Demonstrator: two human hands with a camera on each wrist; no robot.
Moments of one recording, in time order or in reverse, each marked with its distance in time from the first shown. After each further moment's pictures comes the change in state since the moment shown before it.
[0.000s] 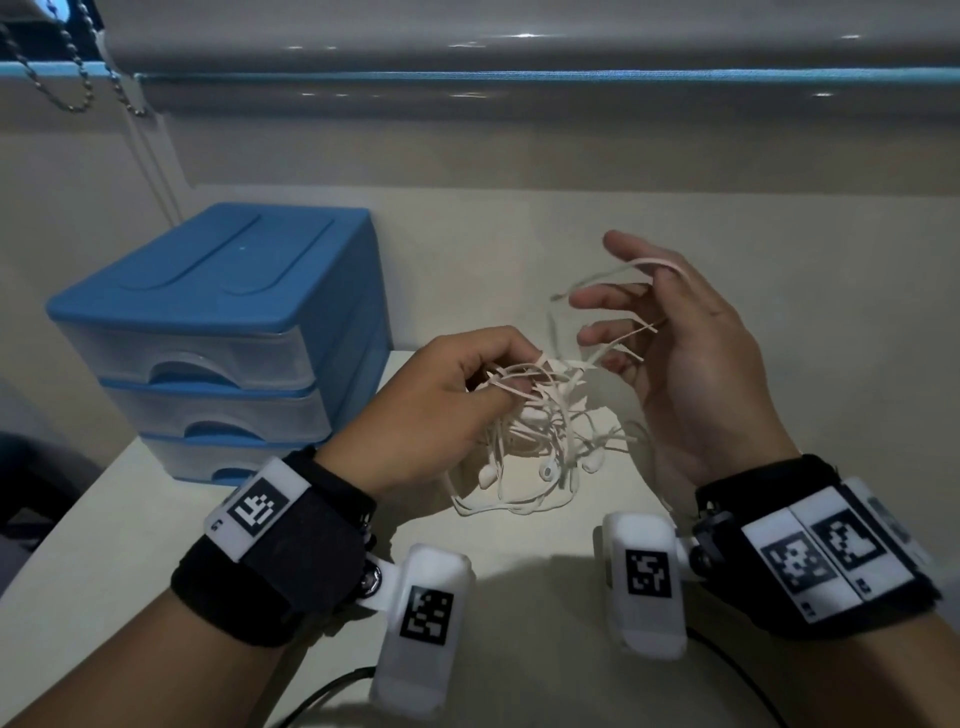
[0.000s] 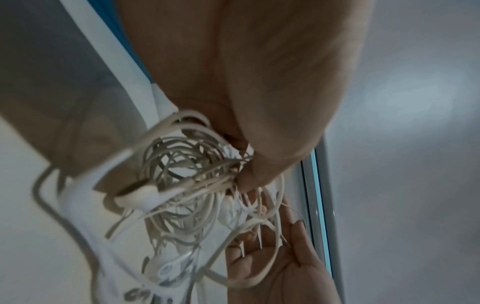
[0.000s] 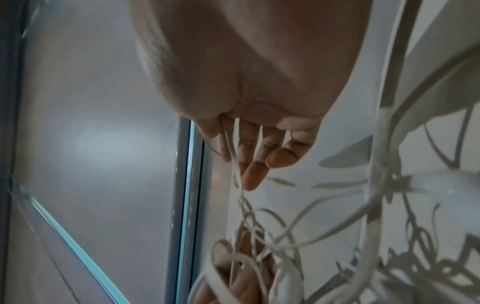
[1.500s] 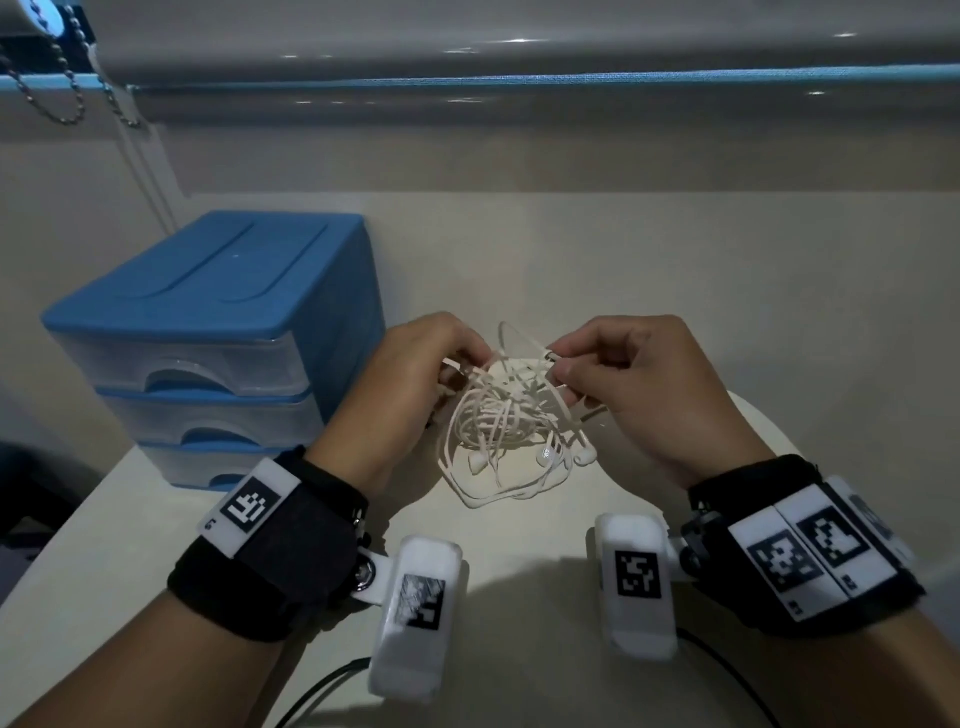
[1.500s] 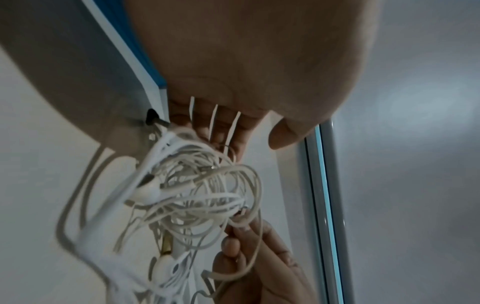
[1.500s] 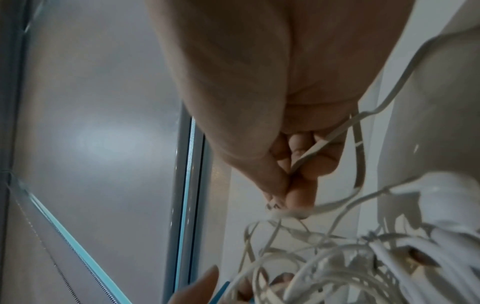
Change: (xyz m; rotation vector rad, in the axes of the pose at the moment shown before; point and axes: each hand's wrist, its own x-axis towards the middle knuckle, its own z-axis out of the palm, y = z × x) left_hand 0.003 0.000 -0.004 -0.244 0.295 -0.246; right_hand -0.005 0.014 -0.005 -0.428 -0.101 0.027
